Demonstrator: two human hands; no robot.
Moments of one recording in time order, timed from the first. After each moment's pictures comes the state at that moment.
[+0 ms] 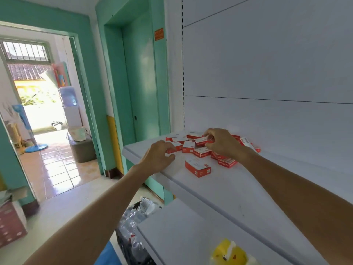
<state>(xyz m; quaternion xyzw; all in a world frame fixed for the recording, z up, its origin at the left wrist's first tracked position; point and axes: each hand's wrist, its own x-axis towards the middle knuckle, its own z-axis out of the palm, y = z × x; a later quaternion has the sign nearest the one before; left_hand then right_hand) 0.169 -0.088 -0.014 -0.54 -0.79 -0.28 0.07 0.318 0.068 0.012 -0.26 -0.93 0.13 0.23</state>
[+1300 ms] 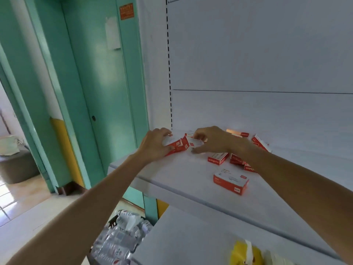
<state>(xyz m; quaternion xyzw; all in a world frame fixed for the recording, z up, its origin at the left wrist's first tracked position) 0.026 -0.008 -0.007 -0.63 -0.72 -0.29 0.04 0.213 0.087 0.015 -0.30 -0.94 0.11 0.13</state>
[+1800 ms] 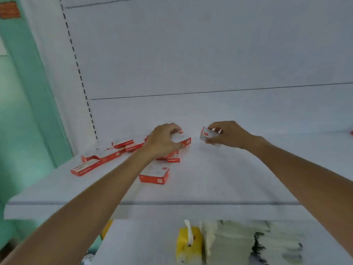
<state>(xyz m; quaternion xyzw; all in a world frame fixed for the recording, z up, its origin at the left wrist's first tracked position) 0.211 0.023 0.020 -0.79 -0.53 -0.31 -0.05 0.436 0.050 0.017 -0.56 -0.78 0.09 0.27</state>
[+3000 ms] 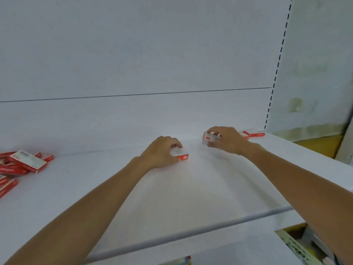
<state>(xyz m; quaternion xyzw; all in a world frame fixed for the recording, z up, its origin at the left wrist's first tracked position) 0.590 0.071 -0.013 -0.89 -0.39 -0.21 -0.09 0.817 0.023 0.000 -0.70 -0.66 0.06 0.26</state>
